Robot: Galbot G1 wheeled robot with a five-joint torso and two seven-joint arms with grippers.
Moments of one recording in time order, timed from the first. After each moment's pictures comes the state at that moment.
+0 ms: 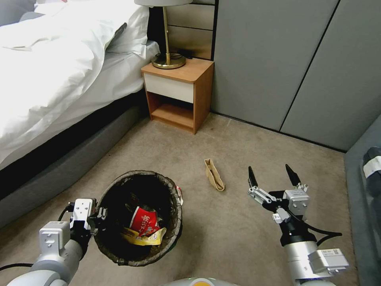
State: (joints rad) left arm 1.86 -1.43 -0.87 -2.50 -0.19 0.69 0.12; right arm -1.87 1.35 0.42 2.41 0.05 0.08 0.15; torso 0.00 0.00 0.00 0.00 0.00
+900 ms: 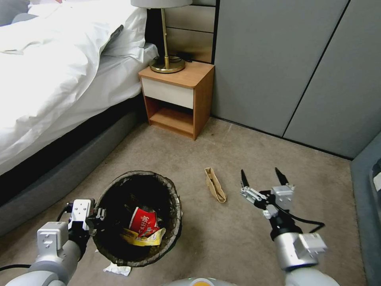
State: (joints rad) left arm 1.87 -1.43 -0.88 -2.50 -0.21 0.69 0.12; right arm -1.73 1.33 0.38 2.33 0.10 -0.09 0.18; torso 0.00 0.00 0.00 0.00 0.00
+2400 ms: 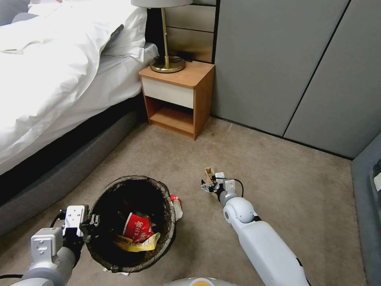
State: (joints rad) left arm 1.90 -1.44 -0.90 -2.50 -0.21 0.69 0.08; right arm -0.92 1.41 0.07 1.20 0.36 -0.31 0.16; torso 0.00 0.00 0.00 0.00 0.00
